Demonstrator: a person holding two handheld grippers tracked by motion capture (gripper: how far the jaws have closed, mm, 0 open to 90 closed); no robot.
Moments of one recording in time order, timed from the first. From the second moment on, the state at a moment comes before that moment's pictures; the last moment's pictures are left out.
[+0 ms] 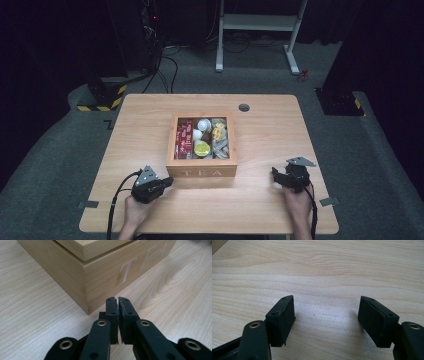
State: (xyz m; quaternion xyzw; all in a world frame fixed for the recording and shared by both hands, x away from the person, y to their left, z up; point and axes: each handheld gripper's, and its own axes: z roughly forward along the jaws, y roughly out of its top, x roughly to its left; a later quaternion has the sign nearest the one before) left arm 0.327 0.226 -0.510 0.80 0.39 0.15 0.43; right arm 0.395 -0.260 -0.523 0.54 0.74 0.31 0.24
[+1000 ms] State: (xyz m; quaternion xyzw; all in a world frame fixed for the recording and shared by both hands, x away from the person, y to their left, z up) left arm 0.342 0.210 -0.499 0.79 0.40 0.17 0.44; right arm 0.395 -0.260 -0.523 0.54 0.74 0.31 0.24
